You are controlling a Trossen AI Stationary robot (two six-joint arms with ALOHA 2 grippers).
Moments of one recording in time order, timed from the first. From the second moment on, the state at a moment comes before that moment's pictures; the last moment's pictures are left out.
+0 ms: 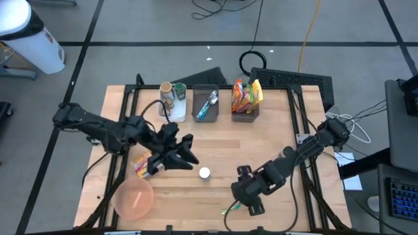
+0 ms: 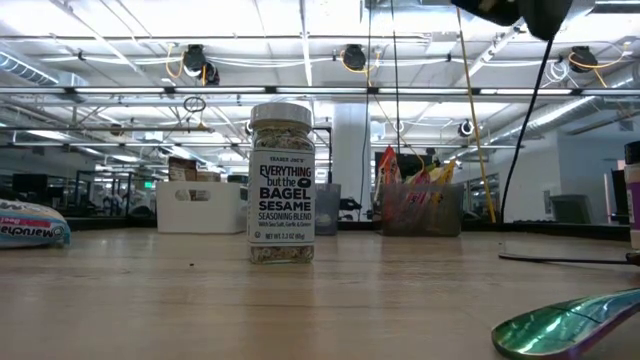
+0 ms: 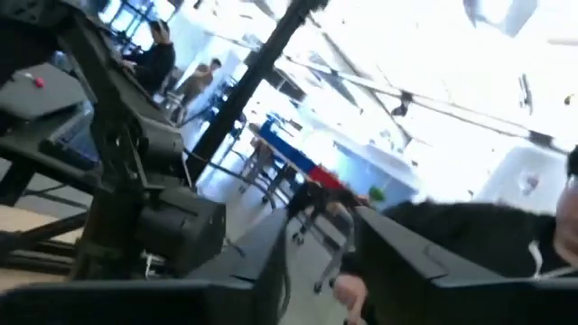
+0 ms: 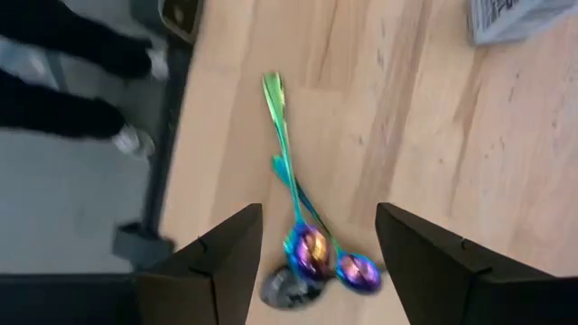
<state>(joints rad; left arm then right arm) -0.28 1.27 1.08 0.46 0.29 -0.69 0.57 1.74 1.48 -0.88 -0.04 0.40</state>
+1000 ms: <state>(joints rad) -0.40 1.45 1.08 0.57 0.07 -0.79 0.63 1.77 1.14 -0.49 0.00 0.40</state>
